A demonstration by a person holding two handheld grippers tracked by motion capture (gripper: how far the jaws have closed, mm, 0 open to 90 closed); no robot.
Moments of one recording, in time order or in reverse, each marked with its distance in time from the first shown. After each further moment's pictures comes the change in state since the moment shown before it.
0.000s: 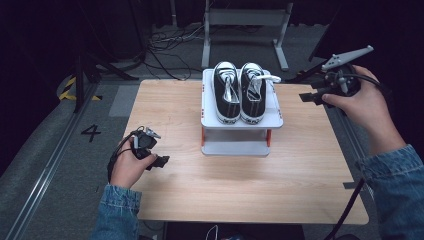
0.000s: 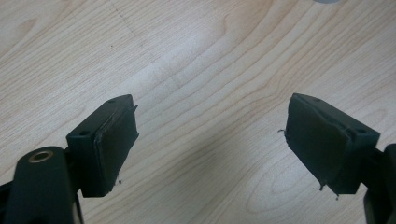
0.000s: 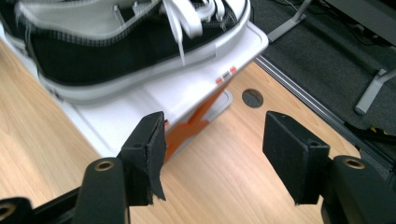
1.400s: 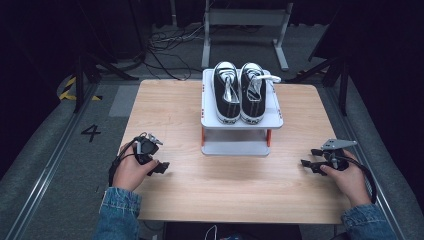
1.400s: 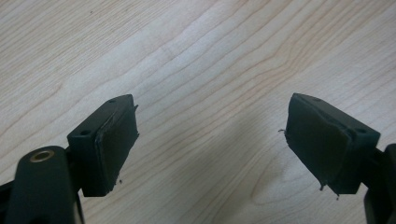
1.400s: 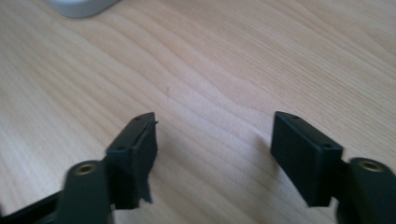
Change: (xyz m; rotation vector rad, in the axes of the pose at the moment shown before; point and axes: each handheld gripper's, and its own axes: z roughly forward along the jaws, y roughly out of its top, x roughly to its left) left arm -0.003 -0.015 0.017 0.046 0.014 -0.007; right arm 0.020 -0.247 0.120 -0.013 0.030 0.191
